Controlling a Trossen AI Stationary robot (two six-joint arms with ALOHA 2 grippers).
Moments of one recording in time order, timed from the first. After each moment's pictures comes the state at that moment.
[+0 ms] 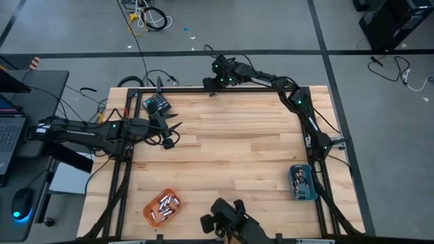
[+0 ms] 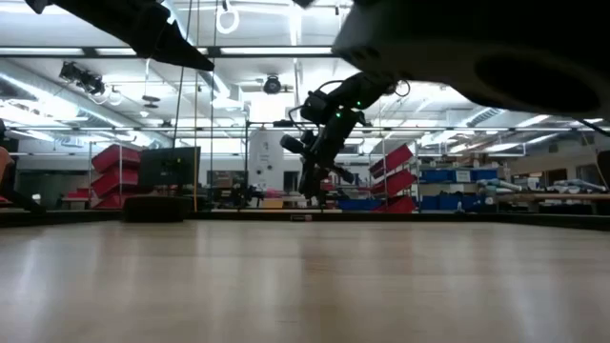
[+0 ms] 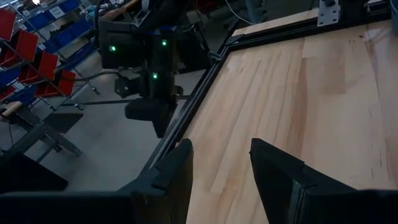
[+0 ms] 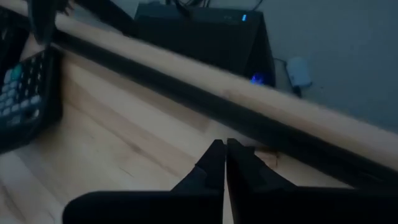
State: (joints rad) left arm -0.06 0.78 0.62 -0.17 -0.62 0.21; right arm -0.66 2.37 2.04 -0.61 -0.15 0.60
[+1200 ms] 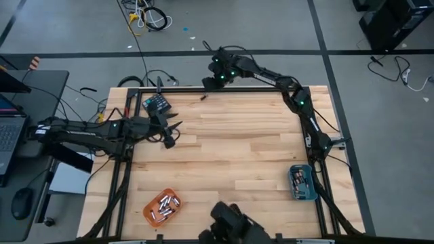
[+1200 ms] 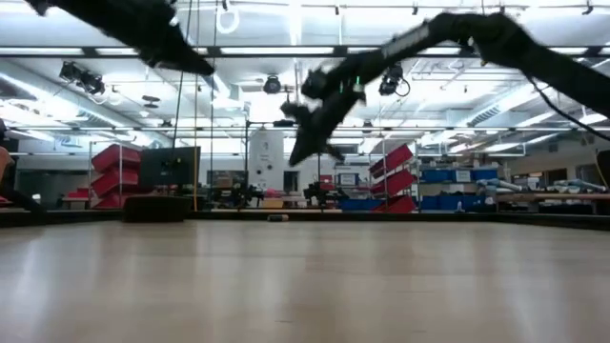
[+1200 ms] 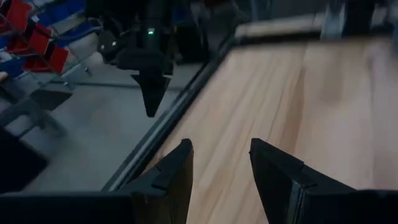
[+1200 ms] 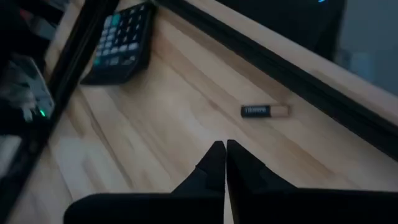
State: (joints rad) left arm -0.03 0.78 0.62 -0.20 -0.60 0.08; right arm -0.65 2.34 2.16 -0.75 -0.40 0.46
